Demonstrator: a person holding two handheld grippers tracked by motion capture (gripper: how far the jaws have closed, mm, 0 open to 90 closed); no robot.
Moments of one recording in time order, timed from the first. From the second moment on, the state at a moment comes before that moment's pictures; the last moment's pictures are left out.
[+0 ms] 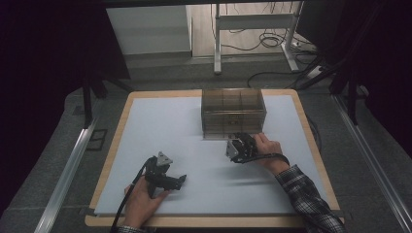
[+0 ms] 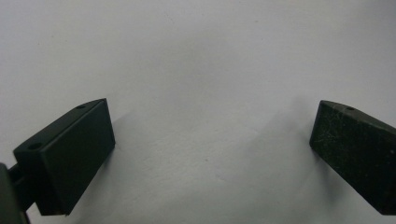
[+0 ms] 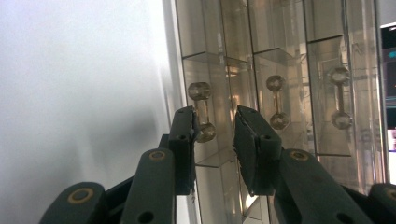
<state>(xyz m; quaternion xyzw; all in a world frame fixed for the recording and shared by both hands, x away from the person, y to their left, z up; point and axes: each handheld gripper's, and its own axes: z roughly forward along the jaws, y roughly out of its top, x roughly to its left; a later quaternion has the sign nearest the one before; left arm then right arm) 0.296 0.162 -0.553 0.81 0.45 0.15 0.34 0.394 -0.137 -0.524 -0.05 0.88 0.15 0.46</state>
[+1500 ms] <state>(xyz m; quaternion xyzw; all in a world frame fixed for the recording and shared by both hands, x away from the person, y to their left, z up) 0.296 0.162 -0.553 0.81 0.45 0.15 0.34 0.468 -0.198 -0.475 0.03 0.95 0.26 0.17</state>
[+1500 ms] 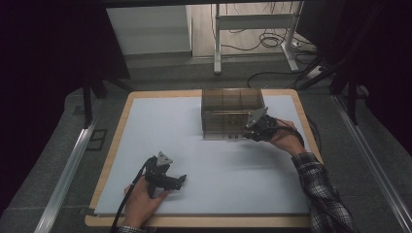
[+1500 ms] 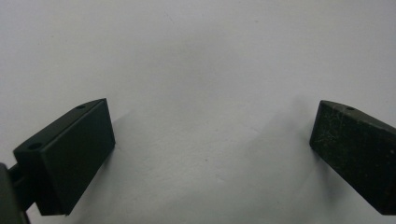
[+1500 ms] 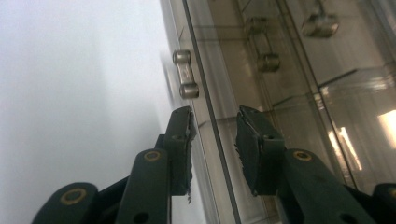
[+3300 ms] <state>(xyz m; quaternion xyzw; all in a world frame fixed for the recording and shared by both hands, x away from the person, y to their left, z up) 0.296 0.162 -0.553 0.81 0.45 0.15 0.34 0.465 -0.212 -0.482 -0.05 0.97 0.23 0.06</state>
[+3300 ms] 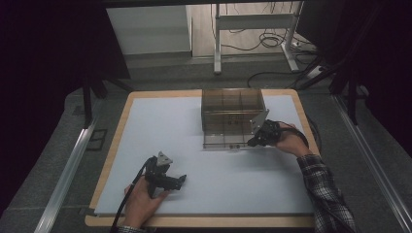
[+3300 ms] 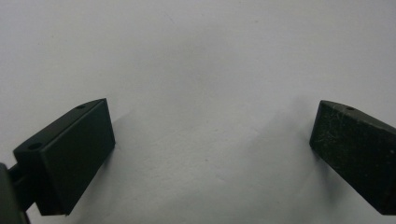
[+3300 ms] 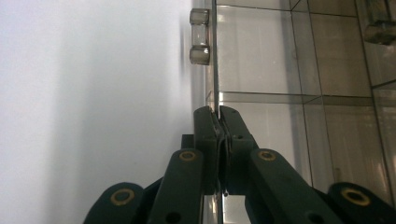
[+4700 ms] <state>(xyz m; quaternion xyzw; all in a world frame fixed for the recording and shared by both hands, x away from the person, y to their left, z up) 0.296 0.162 -0.553 0.81 0.45 0.15 0.34 0.441 -0.213 -0.486 -0.03 0.96 0.26 0.08</state>
